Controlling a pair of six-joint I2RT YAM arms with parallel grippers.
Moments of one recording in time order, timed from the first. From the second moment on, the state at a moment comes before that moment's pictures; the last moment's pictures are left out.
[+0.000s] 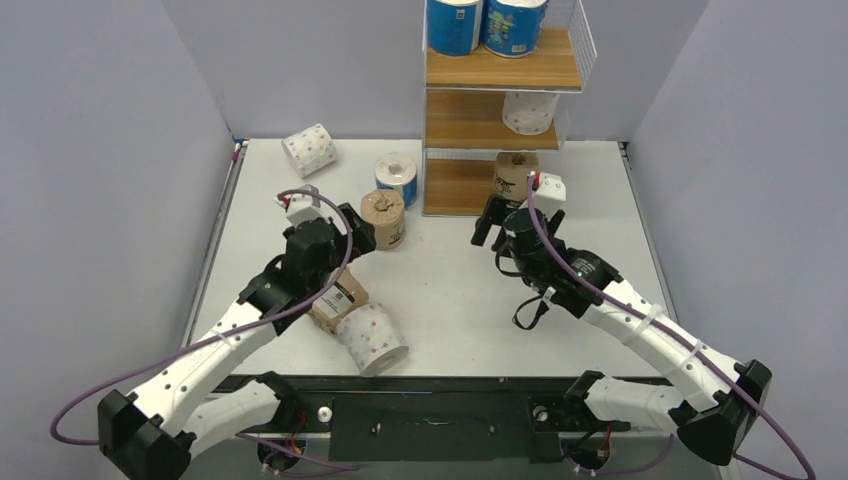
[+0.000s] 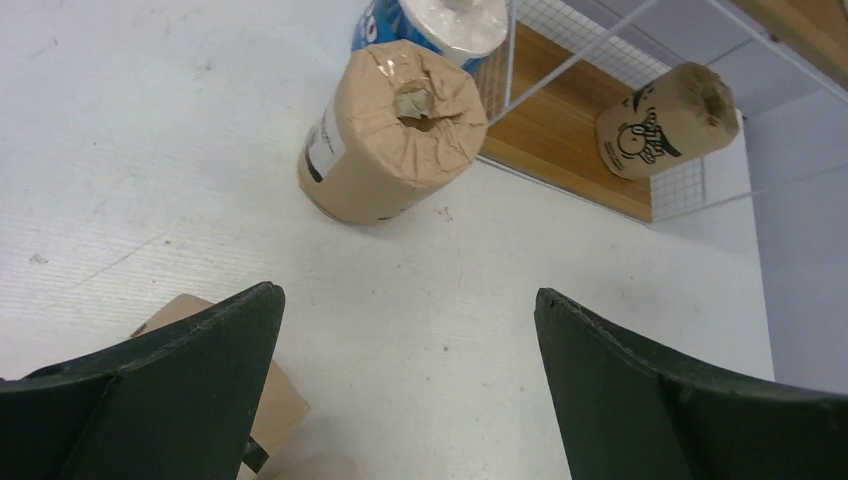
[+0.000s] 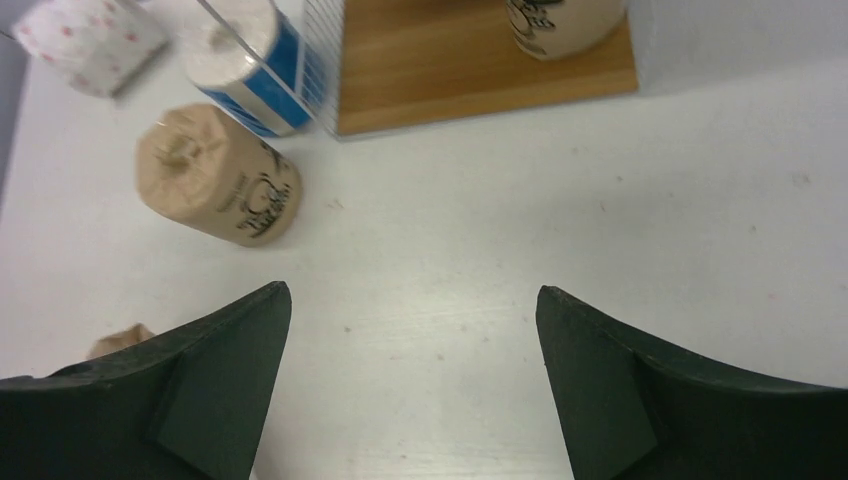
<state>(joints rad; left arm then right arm) -0.66 0.93 0.81 -0.27 -0.49 -0.74 0.76 1.11 1.14 -0.53 0.57 0.63</state>
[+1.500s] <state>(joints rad) -0.49 1.04 0.89 -0.56 -0.23 -0.73 0.68 1.07 0.56 -0.08 -0.03 0.76</state>
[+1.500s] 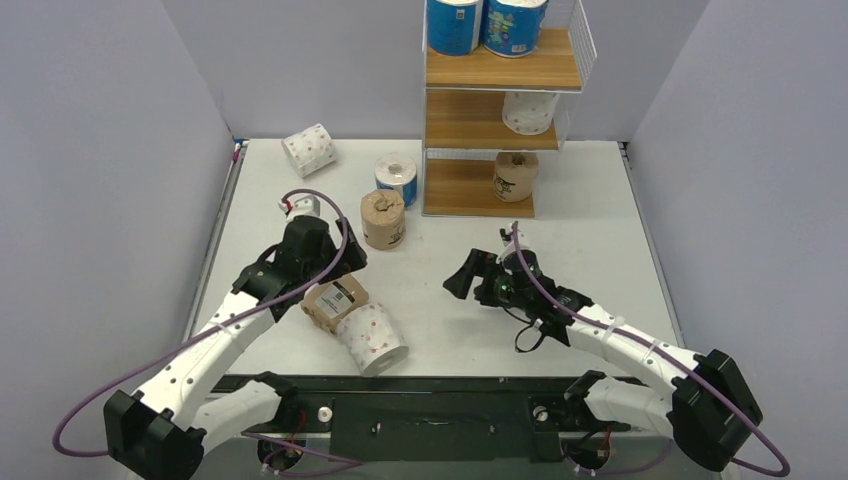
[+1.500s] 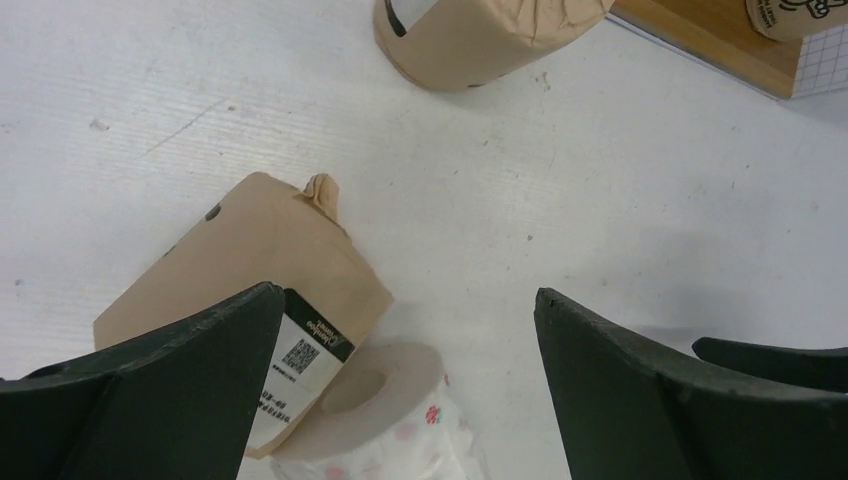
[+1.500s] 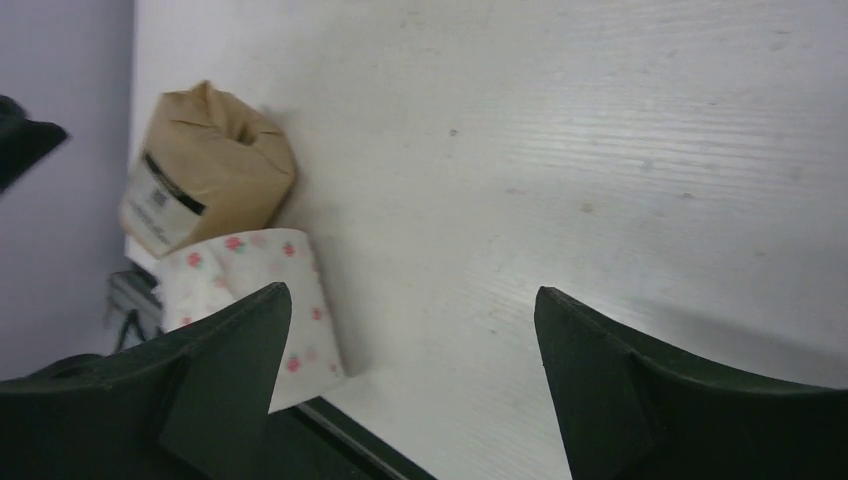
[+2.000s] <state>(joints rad) -0.49 0.82 0.76 -0.65 -0.22 -0.75 1.10 1.10 0.53 0.34 -0.02 1.39</state>
